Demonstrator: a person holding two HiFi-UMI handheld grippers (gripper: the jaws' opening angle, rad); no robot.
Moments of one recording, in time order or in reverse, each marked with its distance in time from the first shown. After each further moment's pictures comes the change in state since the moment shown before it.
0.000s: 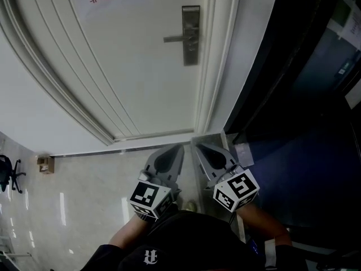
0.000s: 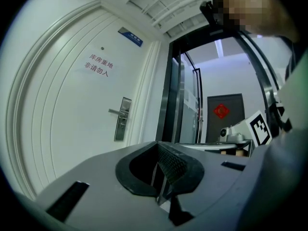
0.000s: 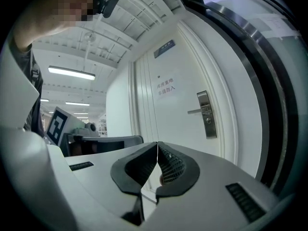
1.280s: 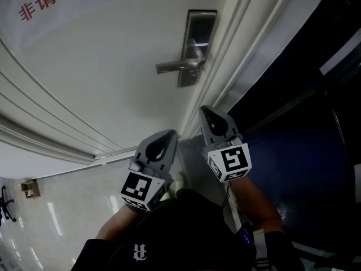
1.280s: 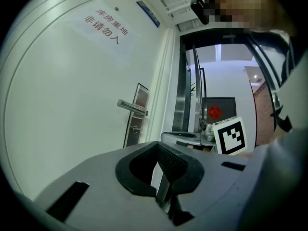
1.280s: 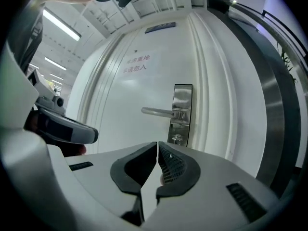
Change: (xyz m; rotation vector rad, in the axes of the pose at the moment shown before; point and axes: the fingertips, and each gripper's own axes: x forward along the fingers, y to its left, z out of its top) left arm 0.191 0.189 0.022 -0.030 0.039 -0.153; right arm 0.230 -0.219 0.040 -0.306 0.014 -0.342
